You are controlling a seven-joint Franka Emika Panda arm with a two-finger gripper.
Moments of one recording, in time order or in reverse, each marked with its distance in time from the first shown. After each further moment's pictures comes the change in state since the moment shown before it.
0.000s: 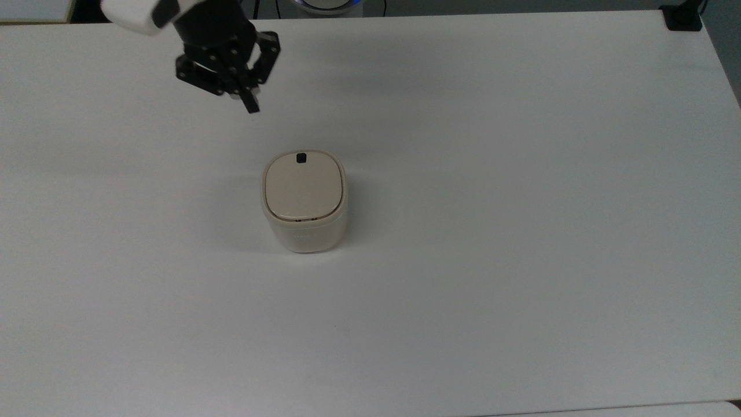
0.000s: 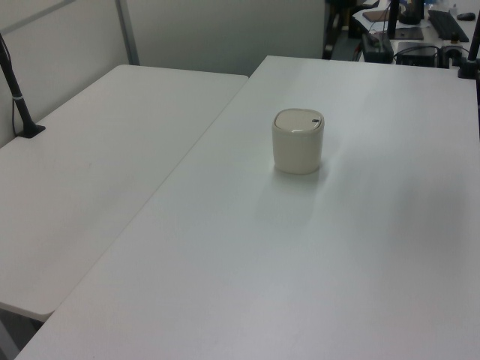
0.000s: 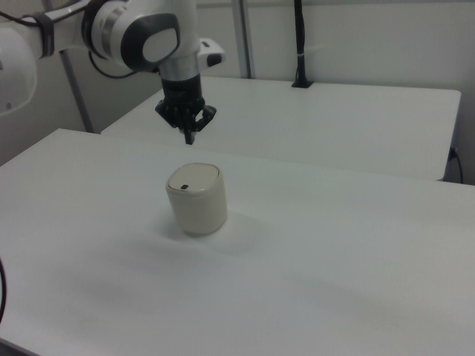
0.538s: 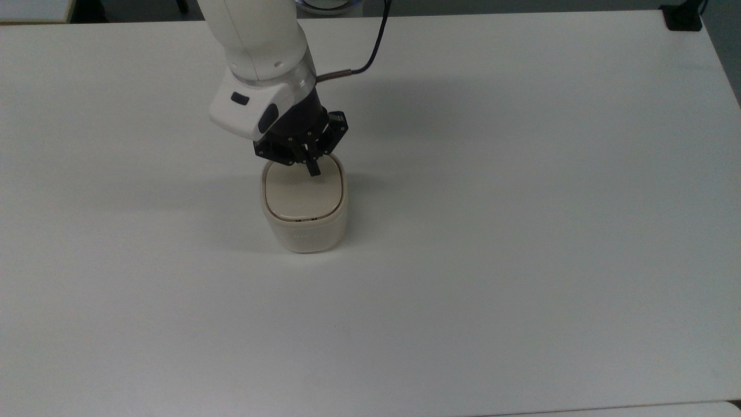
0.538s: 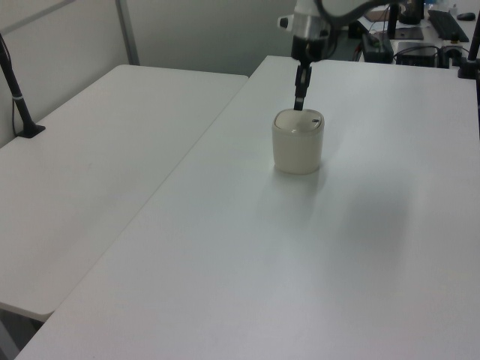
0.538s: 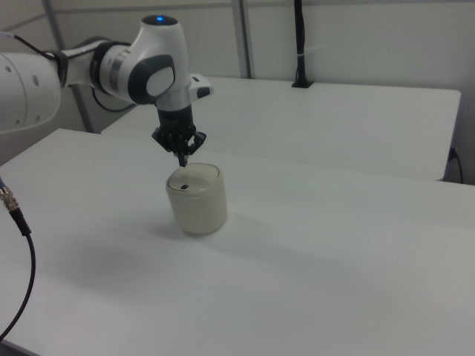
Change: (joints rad) arm 0.122 0.161 0.001 -0.008 -0.019 0.143 0.075
